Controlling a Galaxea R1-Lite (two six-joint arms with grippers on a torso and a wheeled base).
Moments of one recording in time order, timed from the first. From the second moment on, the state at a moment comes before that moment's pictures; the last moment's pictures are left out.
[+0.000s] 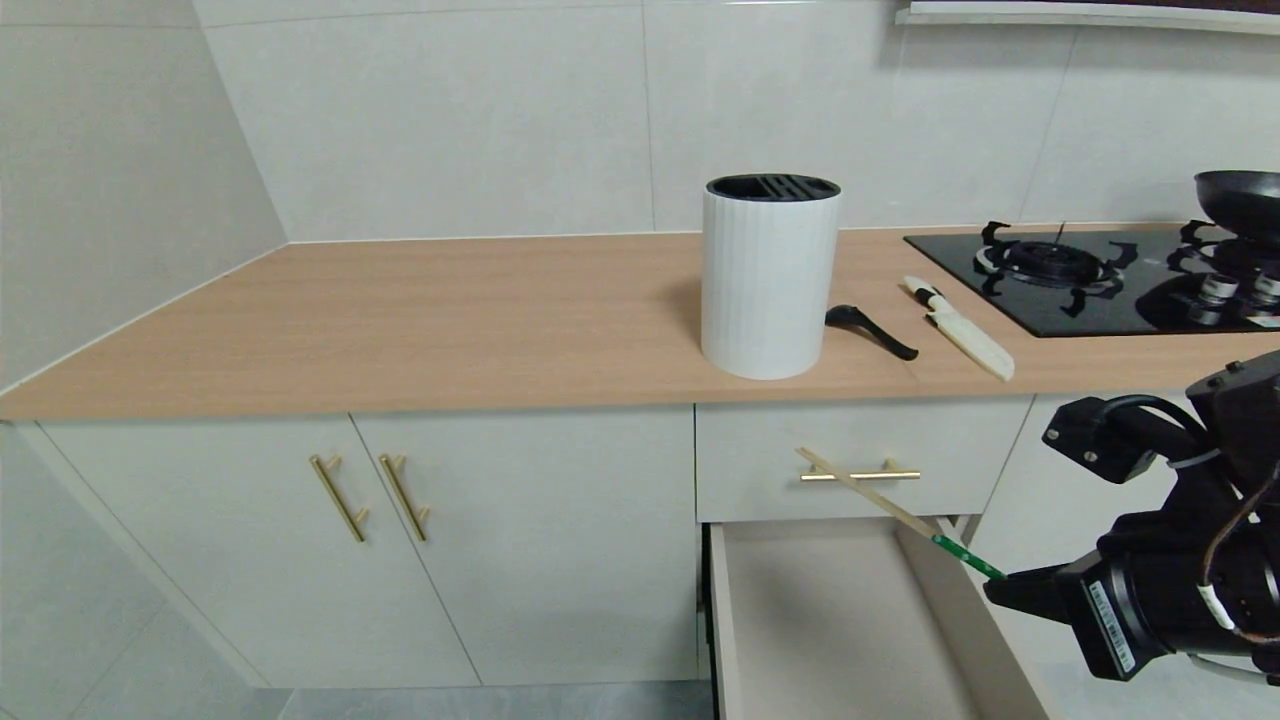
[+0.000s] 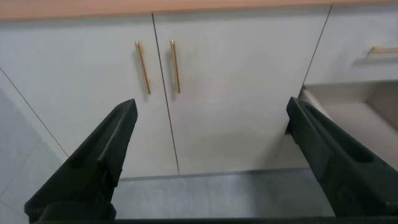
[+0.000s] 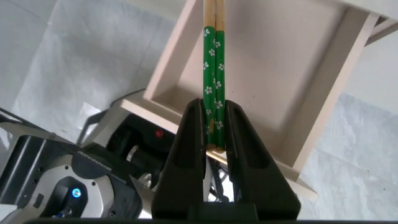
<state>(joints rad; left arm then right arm) -0.01 0.00 0.00 0.00 -0.03 0.01 0.54 1.34 -0.79 0.23 0.02 0.13</state>
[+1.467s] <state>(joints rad) -0.01 0.00 0.00 0.00 -0.03 0.01 0.54 1.43 -0.79 0.15 0.01 0.13</state>
